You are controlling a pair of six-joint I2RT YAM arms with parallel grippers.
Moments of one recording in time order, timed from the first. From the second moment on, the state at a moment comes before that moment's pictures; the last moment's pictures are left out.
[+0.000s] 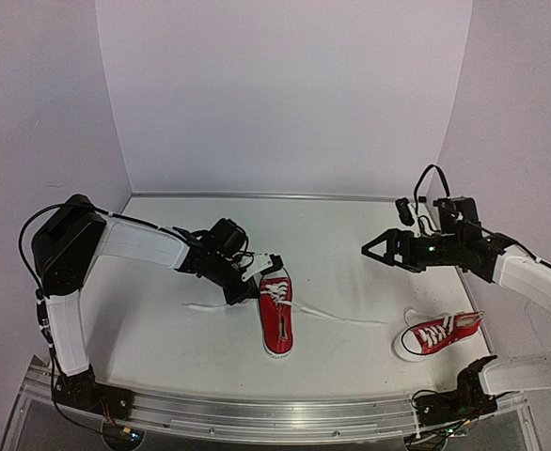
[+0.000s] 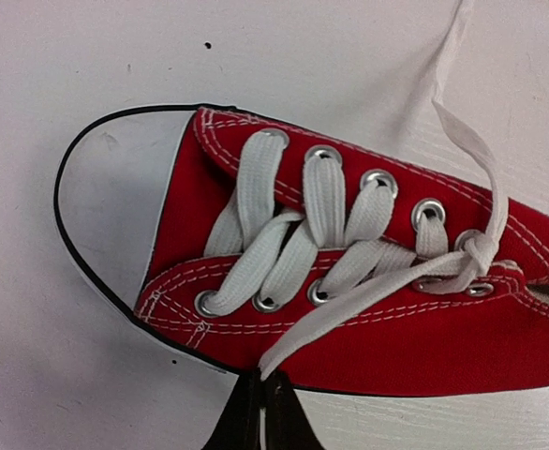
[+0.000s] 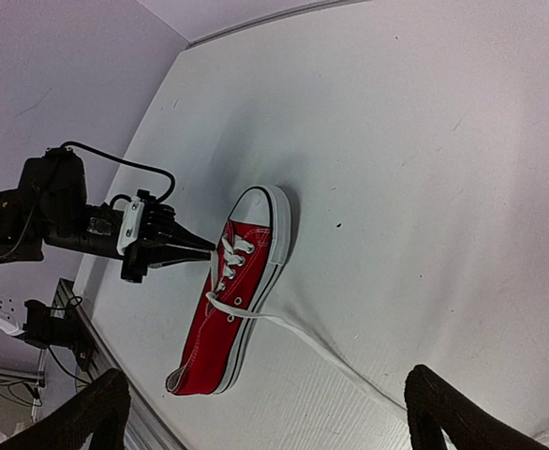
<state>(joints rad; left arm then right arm) -0.81 1.93 1.18 -0.22 0.25 0.40 0.35 1.12 0.80 -0.31 -0.52 0.40</state>
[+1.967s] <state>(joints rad) -0.95 1.77 0.99 0.20 0.29 0.32 0.73 1.75 0.96 0.15 -0.62 0.61</state>
